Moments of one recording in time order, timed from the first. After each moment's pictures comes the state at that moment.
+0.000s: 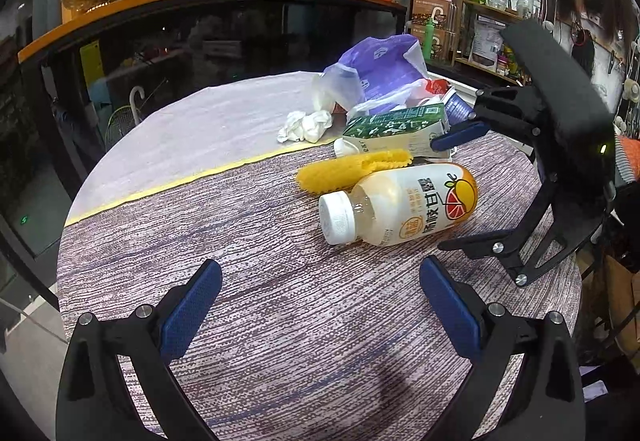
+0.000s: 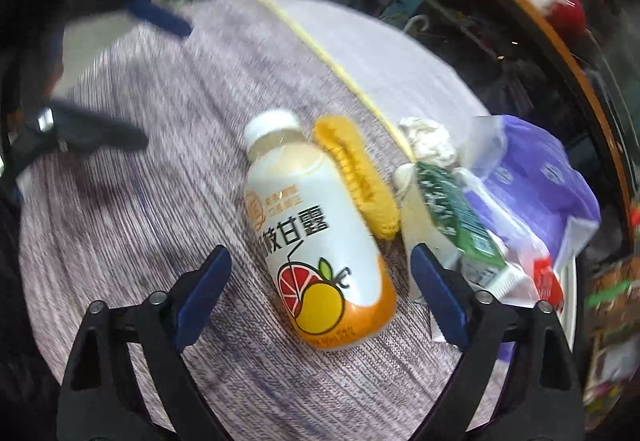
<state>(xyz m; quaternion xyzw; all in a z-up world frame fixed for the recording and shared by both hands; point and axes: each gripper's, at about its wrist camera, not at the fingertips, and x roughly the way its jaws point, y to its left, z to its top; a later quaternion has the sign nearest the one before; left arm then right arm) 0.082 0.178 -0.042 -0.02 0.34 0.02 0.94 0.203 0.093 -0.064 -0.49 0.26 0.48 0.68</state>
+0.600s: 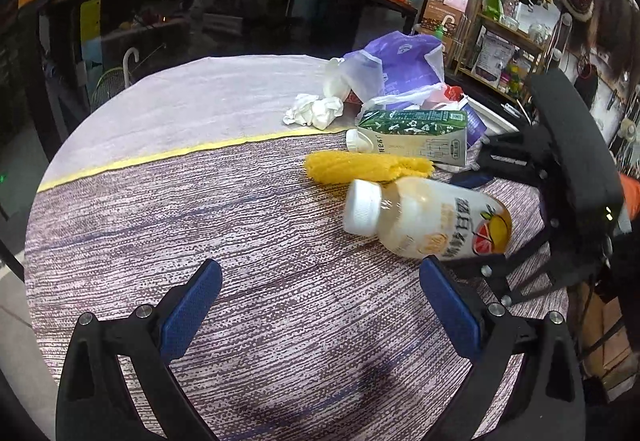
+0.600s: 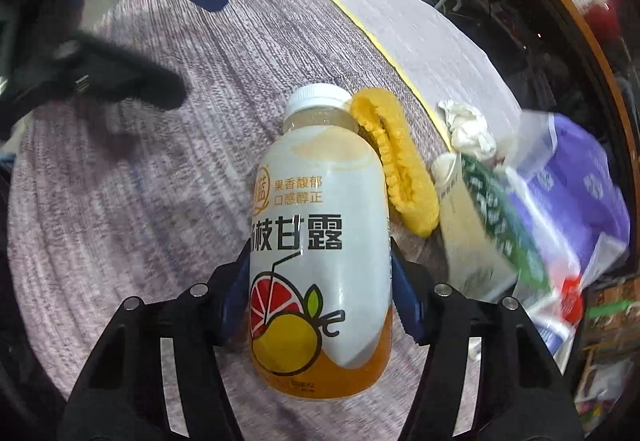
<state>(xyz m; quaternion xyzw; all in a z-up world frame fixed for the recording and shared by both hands) 0.100 0.210 -0.057 -0.11 0.36 -0.01 0.93 0.189 0.091 -0.072 -0.48 0.29 0.49 0.67</state>
